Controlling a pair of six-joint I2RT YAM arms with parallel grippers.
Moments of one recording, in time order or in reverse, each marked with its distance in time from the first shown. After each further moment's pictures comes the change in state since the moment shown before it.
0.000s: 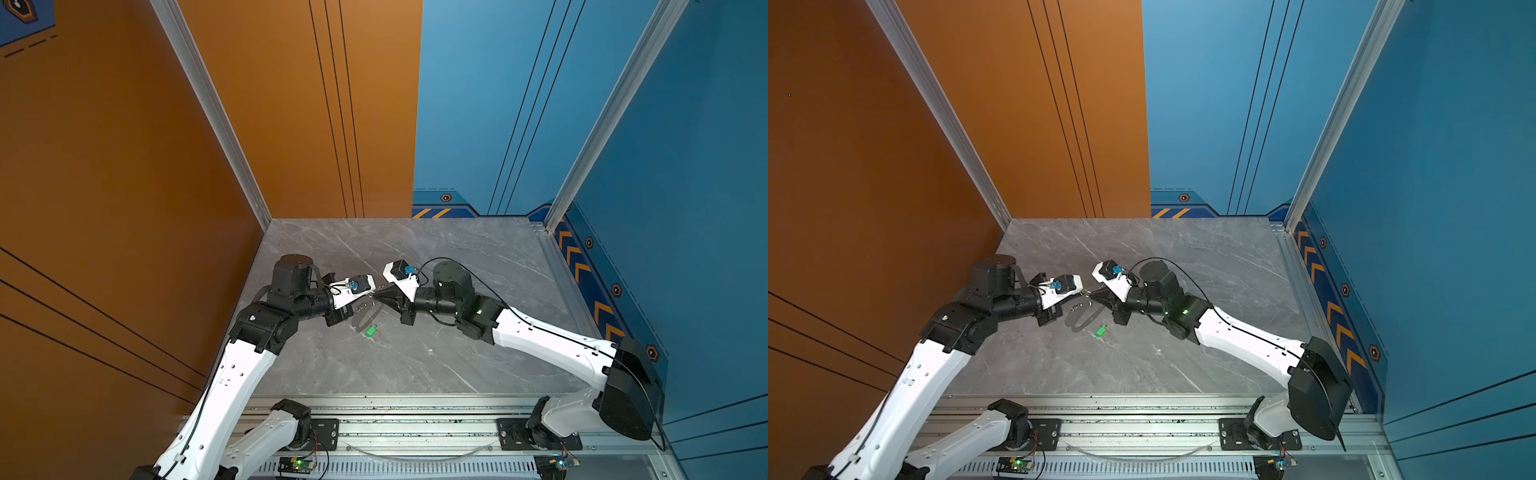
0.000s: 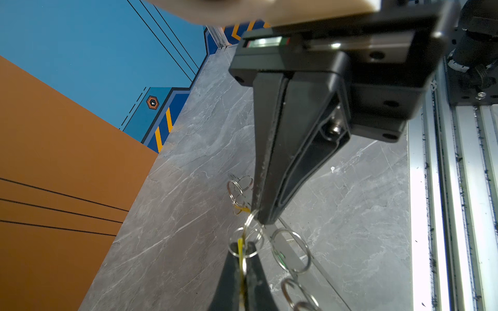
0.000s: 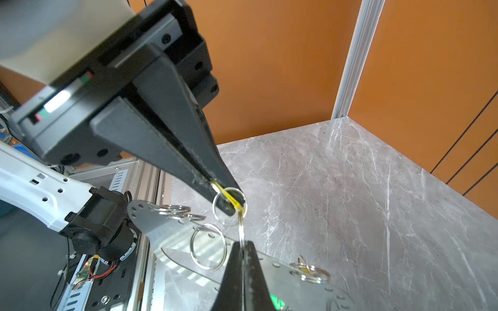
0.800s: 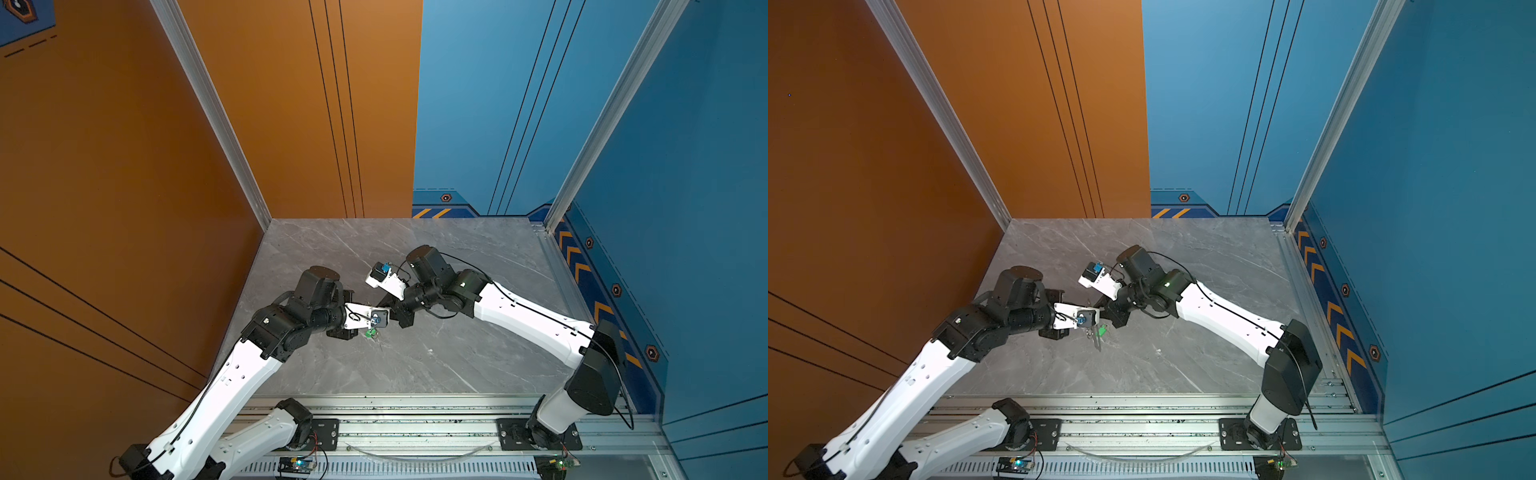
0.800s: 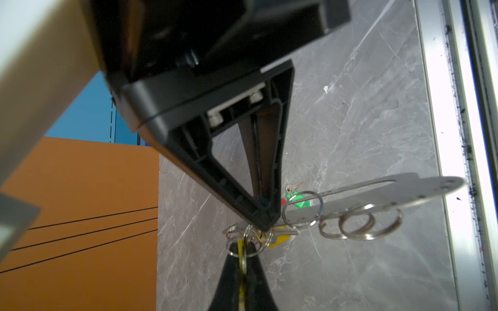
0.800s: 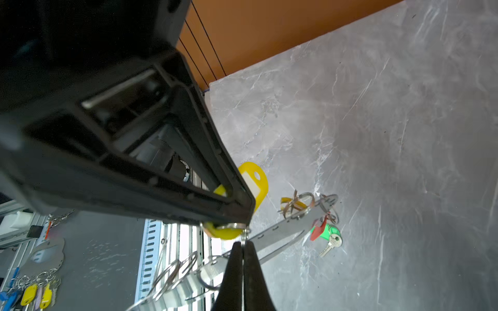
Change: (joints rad) left arm -0.255 0.018 0.004 -0.147 -0.367 0.306; right arm -0.007 0.200 0.342 -0.616 -0.179 -0.037
